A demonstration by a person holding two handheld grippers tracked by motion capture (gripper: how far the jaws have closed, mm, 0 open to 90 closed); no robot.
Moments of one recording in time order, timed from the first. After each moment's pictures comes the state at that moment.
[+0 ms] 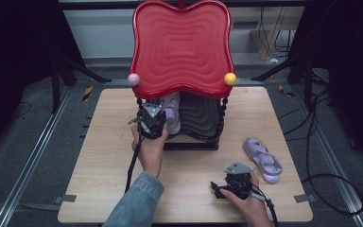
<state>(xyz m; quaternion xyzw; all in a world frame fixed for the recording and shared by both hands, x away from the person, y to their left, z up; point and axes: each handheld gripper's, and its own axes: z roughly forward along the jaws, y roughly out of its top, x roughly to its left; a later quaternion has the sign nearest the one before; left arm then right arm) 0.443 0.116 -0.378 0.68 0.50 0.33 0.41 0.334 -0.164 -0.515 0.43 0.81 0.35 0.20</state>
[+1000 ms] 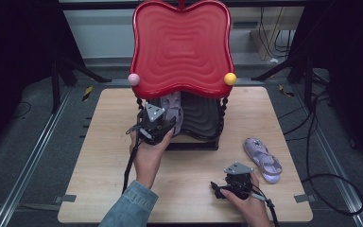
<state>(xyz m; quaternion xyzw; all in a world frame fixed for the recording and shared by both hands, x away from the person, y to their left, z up) 0.410 0.112 -0.350 0.72 0.45 0.30 0.43 0.333 -0.163 -0.515 0.44 0.81 0.35 0.20</state>
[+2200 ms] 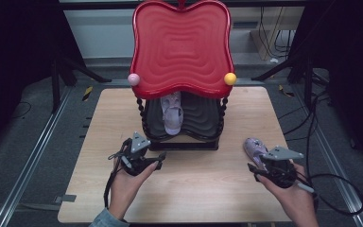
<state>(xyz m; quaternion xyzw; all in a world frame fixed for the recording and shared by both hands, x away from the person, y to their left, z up) 0.359 0.170 -0.406 0.79 0.41 0.22 0.40 0.322 -0.249 -0.407 0.44 0.80 0.33 0.24</state>
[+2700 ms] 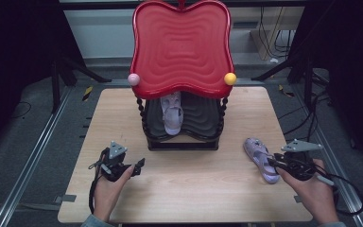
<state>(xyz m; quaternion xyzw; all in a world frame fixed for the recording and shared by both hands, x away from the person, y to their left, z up) 0.365 0.238 -0.455 0.77 0.47 0.23 0.37 0.335 -0.296 -0.401 0.47 0.80 0.30 0.23</state>
